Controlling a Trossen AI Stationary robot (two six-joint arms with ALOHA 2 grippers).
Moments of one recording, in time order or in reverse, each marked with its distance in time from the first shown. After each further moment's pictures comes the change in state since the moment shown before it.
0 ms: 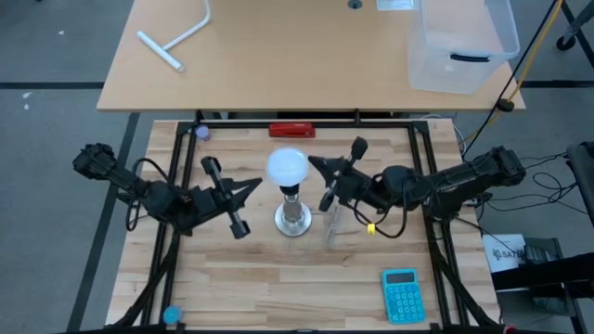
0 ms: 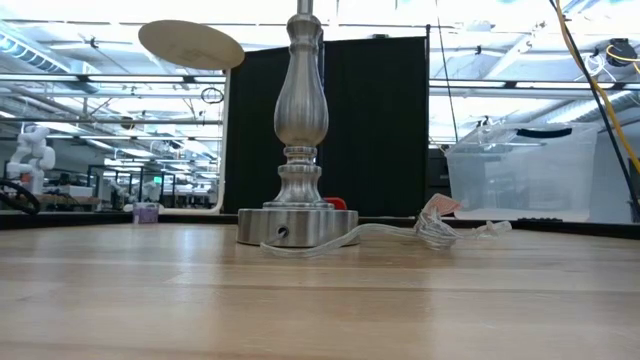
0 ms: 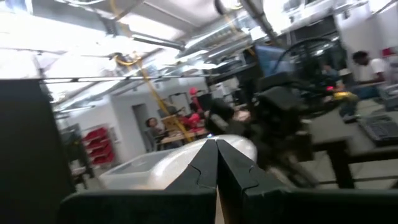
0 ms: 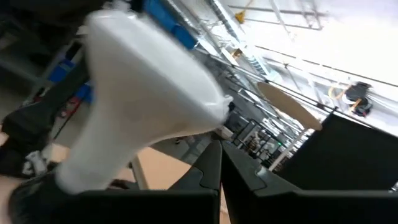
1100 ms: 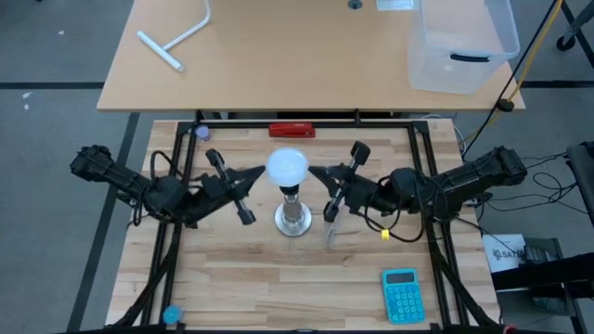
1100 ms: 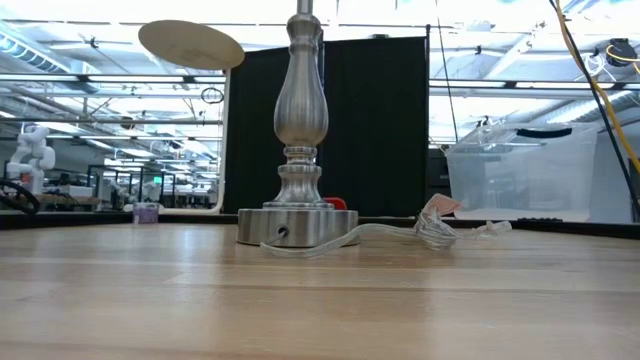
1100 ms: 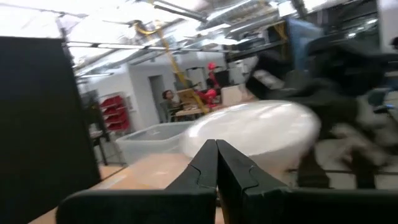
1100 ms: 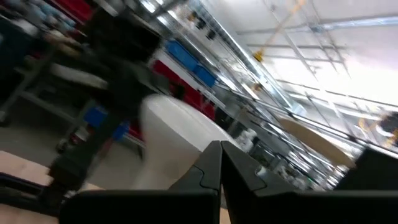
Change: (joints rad) left arm 0.110 -0.003 0.001 -0.130 -0.062 -0.178; right arm 0.058 -0.004 0.001 0.036 -0.142 0.019
